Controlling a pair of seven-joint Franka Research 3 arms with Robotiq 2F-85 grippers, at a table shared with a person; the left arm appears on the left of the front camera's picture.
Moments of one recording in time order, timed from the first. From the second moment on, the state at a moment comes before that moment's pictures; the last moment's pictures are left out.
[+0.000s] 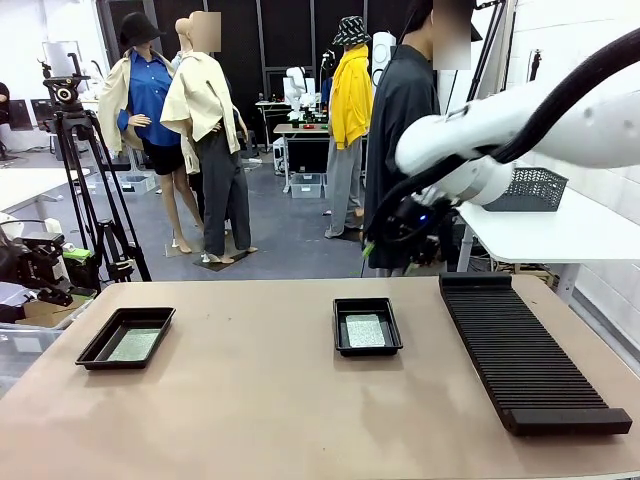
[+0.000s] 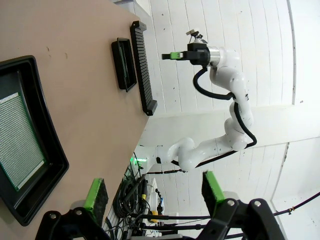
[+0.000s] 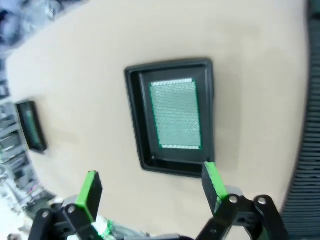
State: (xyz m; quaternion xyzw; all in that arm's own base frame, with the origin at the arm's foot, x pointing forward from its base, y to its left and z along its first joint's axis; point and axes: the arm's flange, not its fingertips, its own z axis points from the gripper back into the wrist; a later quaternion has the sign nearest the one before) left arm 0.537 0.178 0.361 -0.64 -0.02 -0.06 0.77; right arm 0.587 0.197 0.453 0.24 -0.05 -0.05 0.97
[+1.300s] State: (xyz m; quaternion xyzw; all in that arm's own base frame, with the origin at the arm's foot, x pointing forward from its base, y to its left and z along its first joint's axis) left arm 0.555 0.083 0.422 -0.59 -0.02 -0.09 0.80; right arm 0.554 -0.046 0.439 0.49 -0.04 -0.08 0.87
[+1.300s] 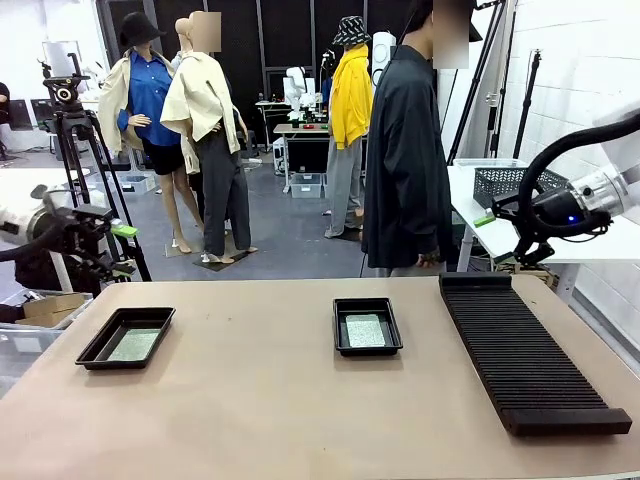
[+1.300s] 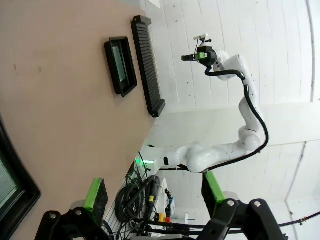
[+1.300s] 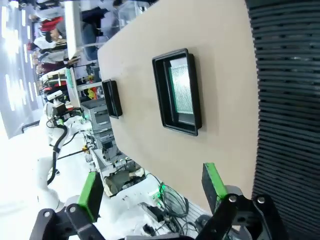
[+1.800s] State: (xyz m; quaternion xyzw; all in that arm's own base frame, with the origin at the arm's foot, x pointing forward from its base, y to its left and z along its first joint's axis) left arm 0.568 -0.025 0.453 -0.49 -0.01 -0.13 0.86; right arm 0.542 -0.092 0.406 0.56 -0.07 -0.05 0.82
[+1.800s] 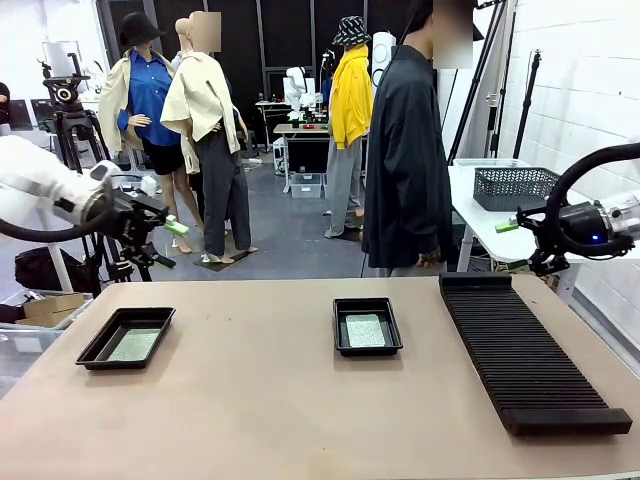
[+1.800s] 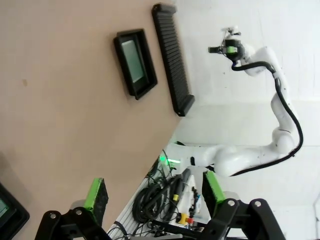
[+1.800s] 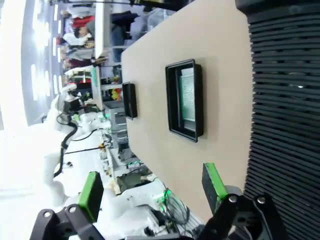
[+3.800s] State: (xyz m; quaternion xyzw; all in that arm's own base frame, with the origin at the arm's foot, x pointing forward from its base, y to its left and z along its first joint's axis) left arm 0.597 -0.323 0.403 -0.28 -0.04 -0.03 0.96; right arm 0.541 -0.113 0.381 0.62 -0.06 -0.02 0.78
